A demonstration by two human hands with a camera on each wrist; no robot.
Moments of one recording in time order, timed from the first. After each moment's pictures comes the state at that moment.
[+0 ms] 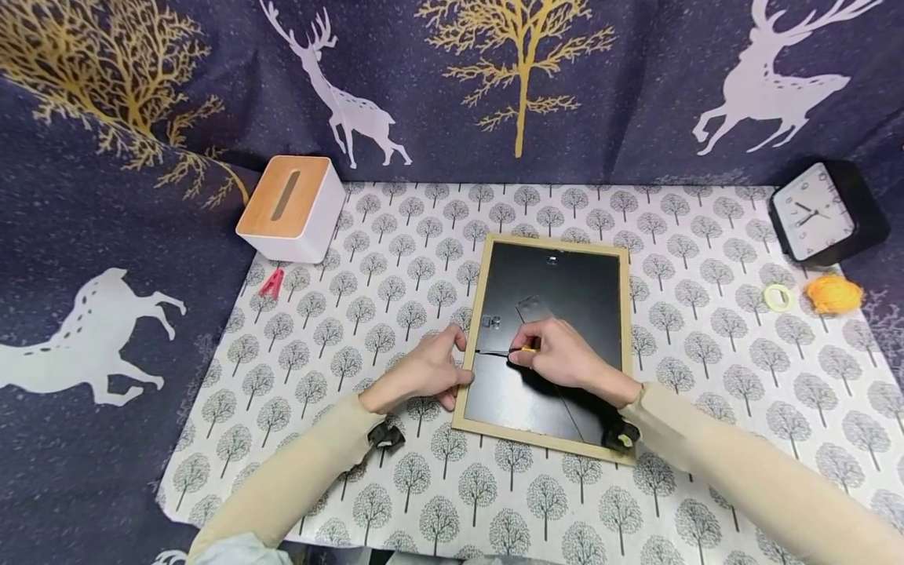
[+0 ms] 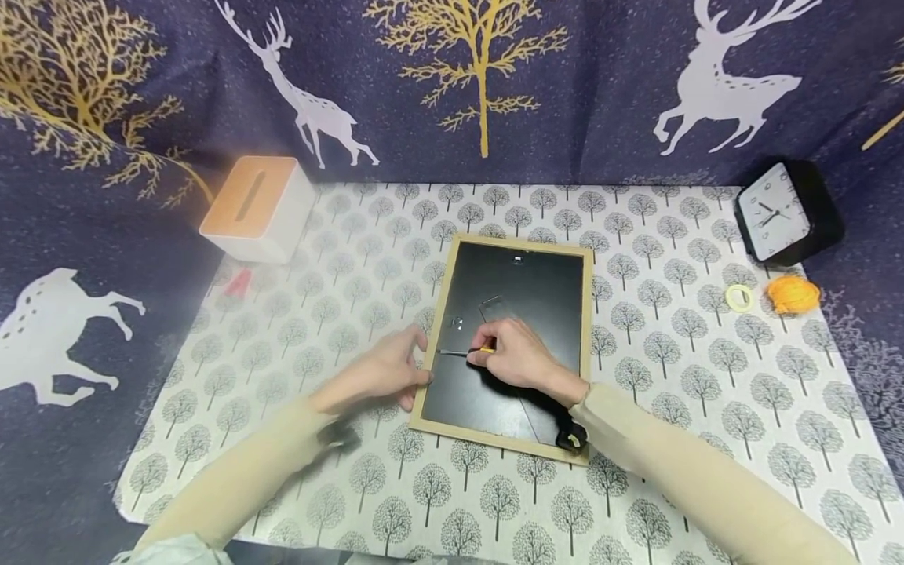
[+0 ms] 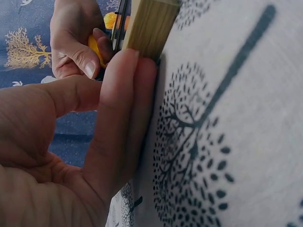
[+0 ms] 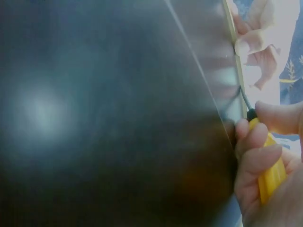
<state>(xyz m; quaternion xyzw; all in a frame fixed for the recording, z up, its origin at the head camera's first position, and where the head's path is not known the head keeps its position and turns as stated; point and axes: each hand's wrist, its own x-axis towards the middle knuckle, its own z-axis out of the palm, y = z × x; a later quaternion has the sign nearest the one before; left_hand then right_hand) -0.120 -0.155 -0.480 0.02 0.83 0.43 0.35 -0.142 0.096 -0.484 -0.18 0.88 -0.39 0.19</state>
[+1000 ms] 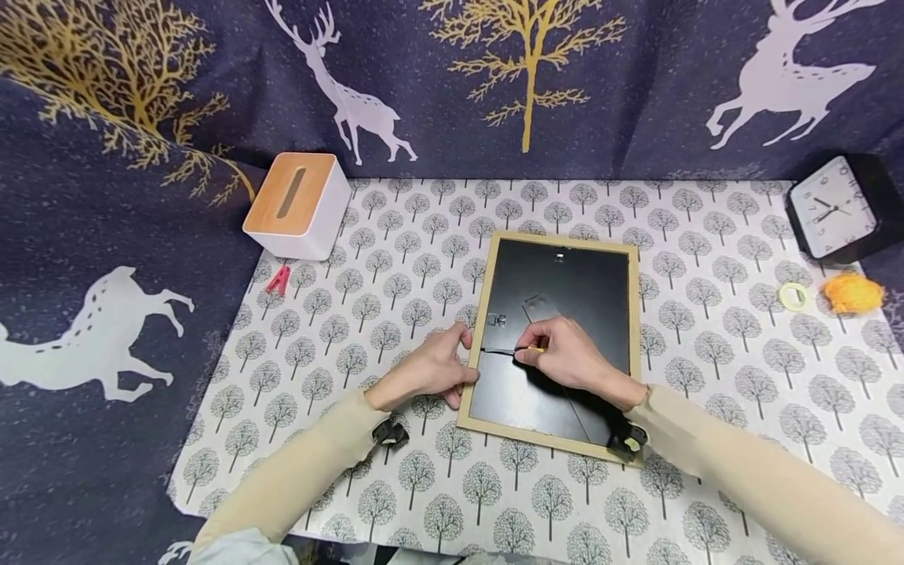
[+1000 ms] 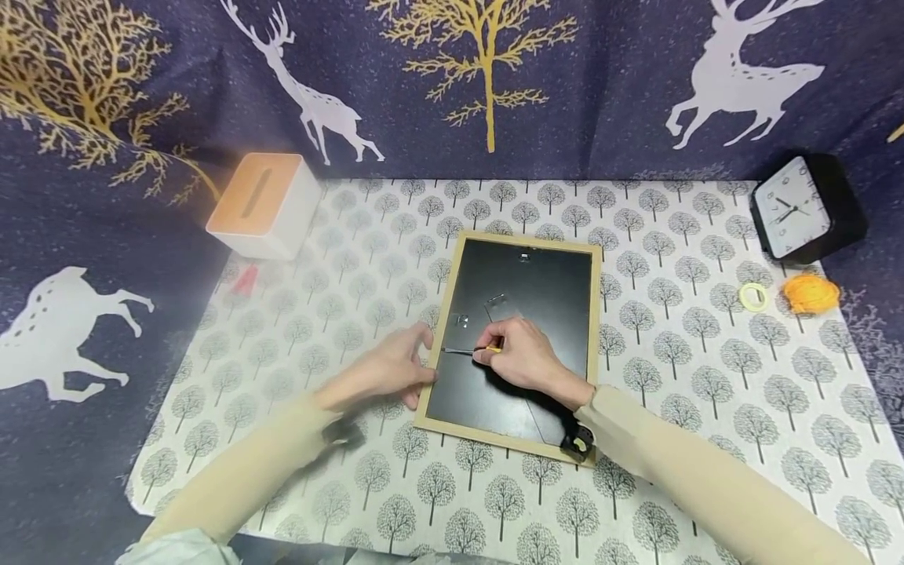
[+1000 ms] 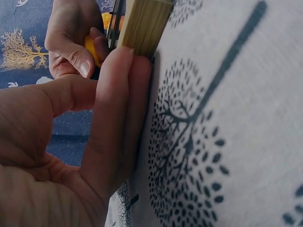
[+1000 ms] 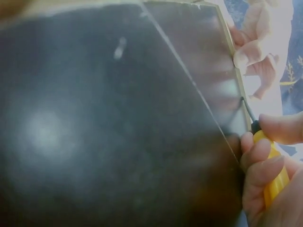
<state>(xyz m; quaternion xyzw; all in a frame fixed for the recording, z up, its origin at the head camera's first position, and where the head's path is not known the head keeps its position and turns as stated) -0.123 -0.155 -0.476 0.02 0.83 0.43 0.36 -0.141 0.094 -0.489 -0.15 0.89 -0.40 0.17</state>
